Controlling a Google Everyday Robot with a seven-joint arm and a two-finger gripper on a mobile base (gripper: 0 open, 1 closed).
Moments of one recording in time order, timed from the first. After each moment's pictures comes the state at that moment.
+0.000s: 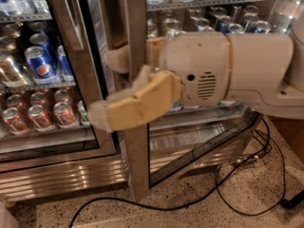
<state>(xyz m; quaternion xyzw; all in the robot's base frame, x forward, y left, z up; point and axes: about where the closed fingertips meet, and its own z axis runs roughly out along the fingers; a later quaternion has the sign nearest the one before) 0.361 0.061 1.062 -0.45 0.56 0.50 0.48</state>
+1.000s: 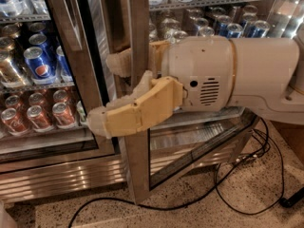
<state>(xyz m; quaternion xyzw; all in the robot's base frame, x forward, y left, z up) 0.354 0.058 1.057 -0.46 0.57 0.49 0.48</state>
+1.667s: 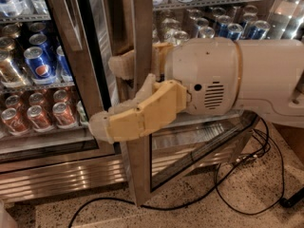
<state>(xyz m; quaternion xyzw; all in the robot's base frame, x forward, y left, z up) 0.349 0.054 1.056 -0.46 0.57 0.48 0.48</state>
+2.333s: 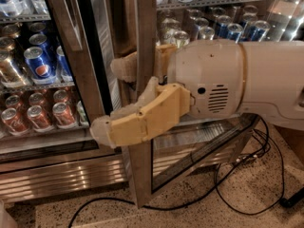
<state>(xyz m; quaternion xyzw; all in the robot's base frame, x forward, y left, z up) 0.344 0.051 1.056 -0.46 0.58 0.48 0.48</state>
